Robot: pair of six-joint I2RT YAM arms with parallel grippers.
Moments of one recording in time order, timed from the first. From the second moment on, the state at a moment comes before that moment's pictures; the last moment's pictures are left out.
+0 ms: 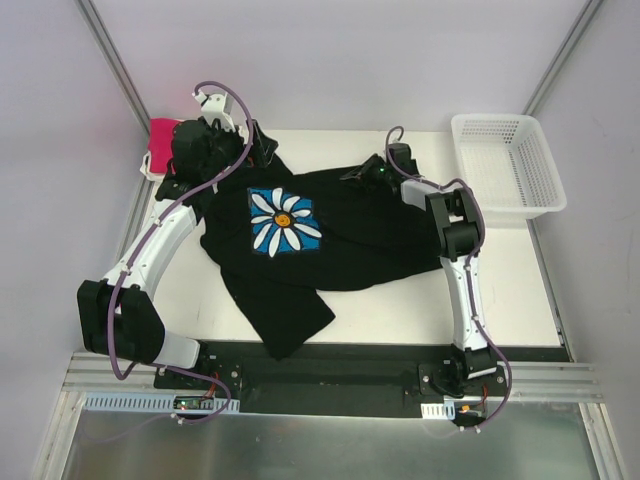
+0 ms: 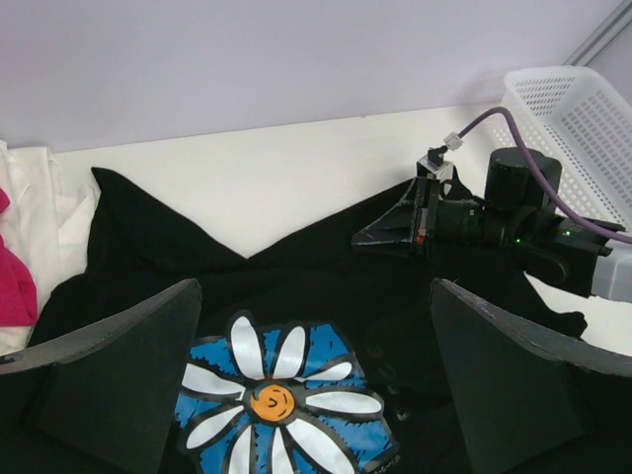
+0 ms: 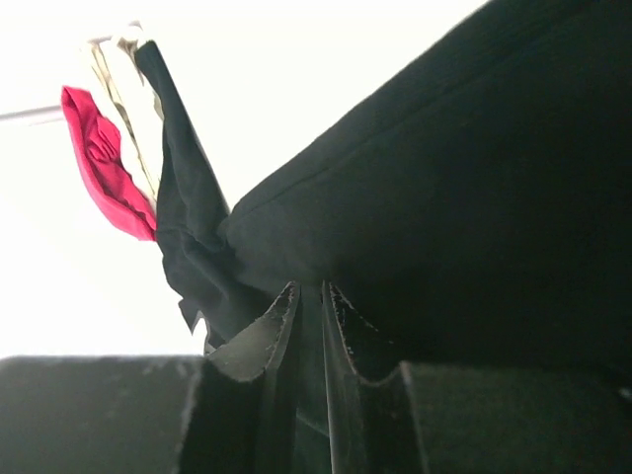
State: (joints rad) left arm -0.18 1.41 1.22 0.04 0.31 -0.27; right arm 0.28 2.52 1.83 0.11 -0.54 1.13
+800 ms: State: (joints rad) left arm -0.18 1.42 1.24 0.01 0.42 -0.22; right arm 0.04 2.50 1.82 0.11 -0.47 1.12
